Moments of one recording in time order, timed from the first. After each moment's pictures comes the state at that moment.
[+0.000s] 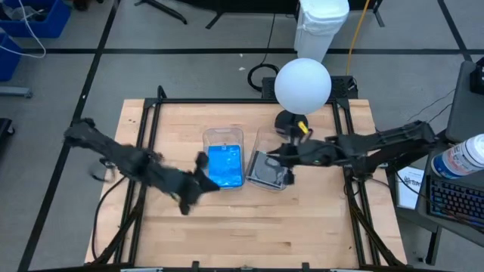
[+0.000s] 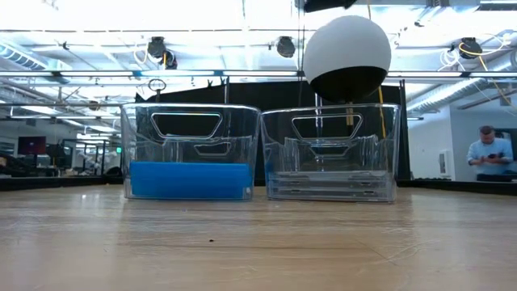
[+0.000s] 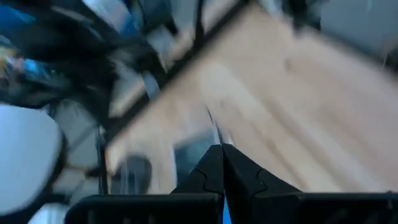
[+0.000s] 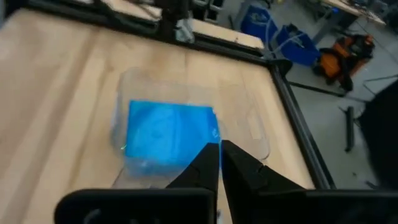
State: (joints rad) left arm -0.49 1.34 1.35 -0.61 -0.38 0.46; right arm 0.19 1.26 1.14 -0.41 0.39 -0.12
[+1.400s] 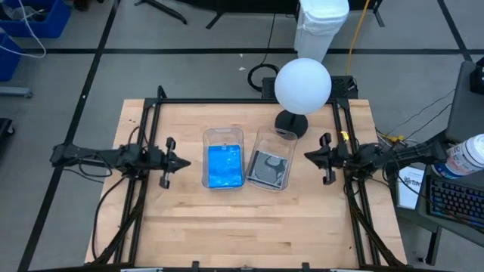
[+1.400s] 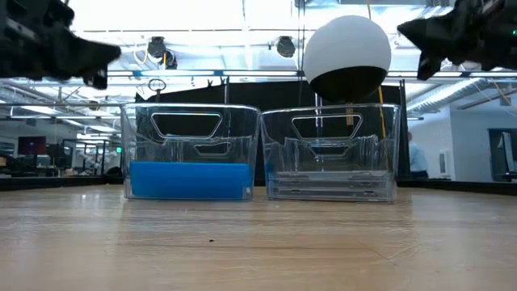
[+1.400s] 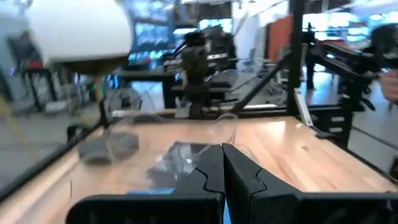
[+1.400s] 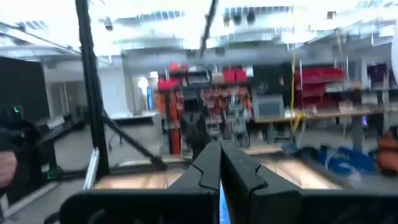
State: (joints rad) left arm -0.10 0.19 0.01 0.26 -0.03 0.05; right arm 0.13 0.30 0.02 0.56 0.18 0.04
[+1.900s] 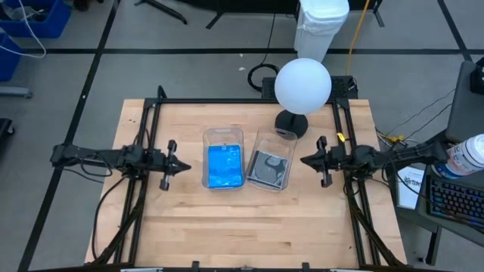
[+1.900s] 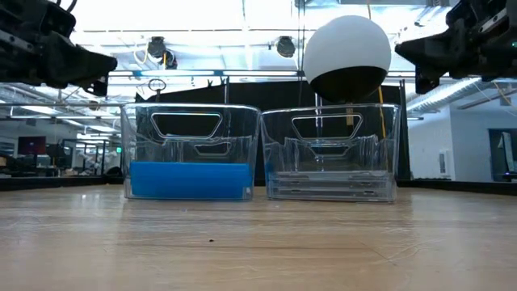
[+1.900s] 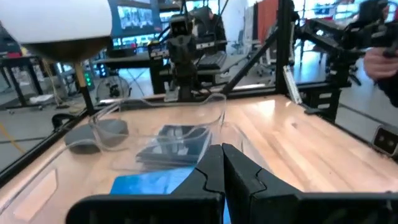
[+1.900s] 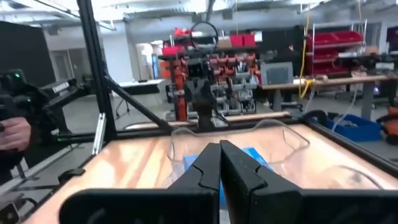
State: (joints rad) left arm -0.09 0.19 0.01 0.17 0.03 0.08; right arm 0.11 0.30 0.02 0.42 0.13 0.08
